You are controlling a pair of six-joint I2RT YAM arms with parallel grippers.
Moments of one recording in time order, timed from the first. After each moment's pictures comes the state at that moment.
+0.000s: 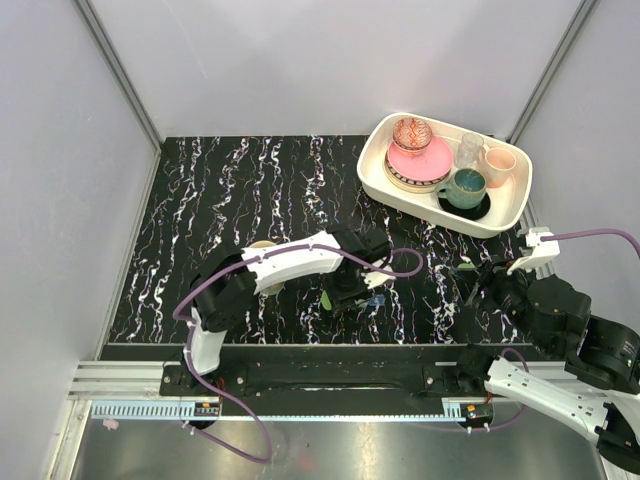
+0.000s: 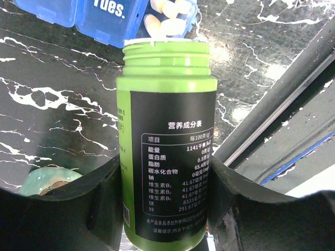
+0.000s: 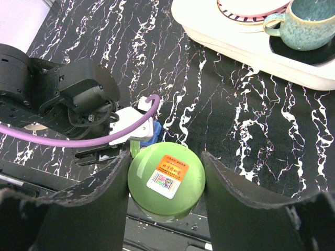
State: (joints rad) left arm -1.05 1.98 1.58 -1.12 0.08 0.15; right arm 0.96 0.44 1.12 -1.04 0.57 0.54
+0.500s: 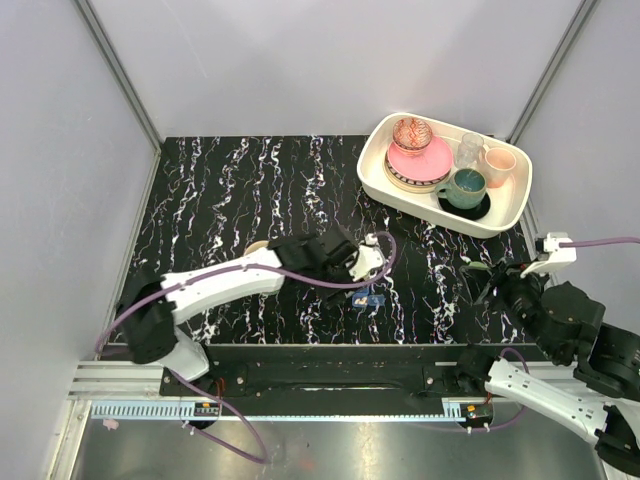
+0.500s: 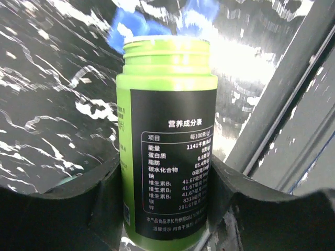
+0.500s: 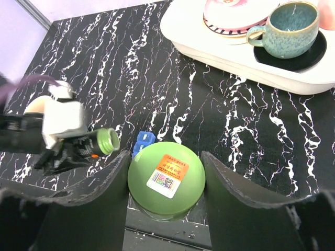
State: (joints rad) left arm -1.04 1.60 1.26 -0.77 0.06 0.14; right arm 0.96 0.40 1.12 -1.04 0.63 0.54
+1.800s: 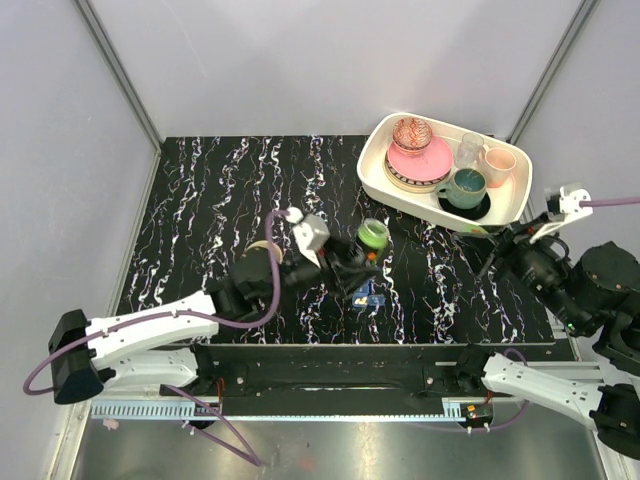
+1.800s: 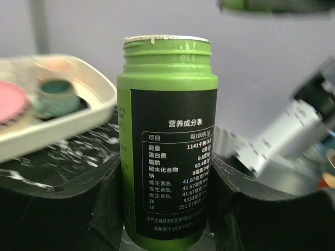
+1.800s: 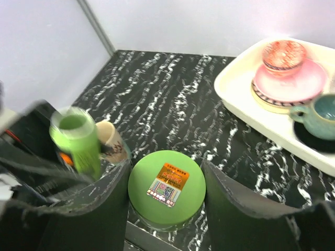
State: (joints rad) left arm -1.11 1.05 0.80 0.48 0.07 -0.27; right arm 0.96 0.66 1.50 -0.99 0.49 0.35
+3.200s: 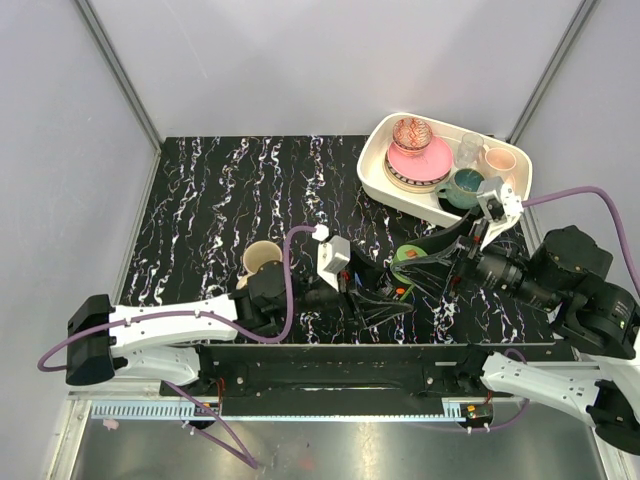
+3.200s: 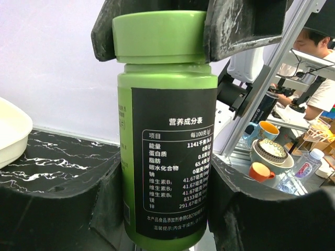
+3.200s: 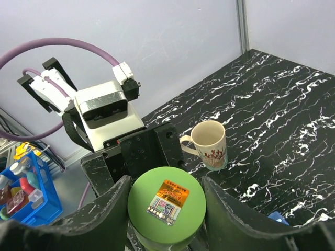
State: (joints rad) left arm -1.28 1.20 0.86 0.65 0.21 -0.34; right arm 0.96 0.75 1.41 -0.69 -0.12 0.33
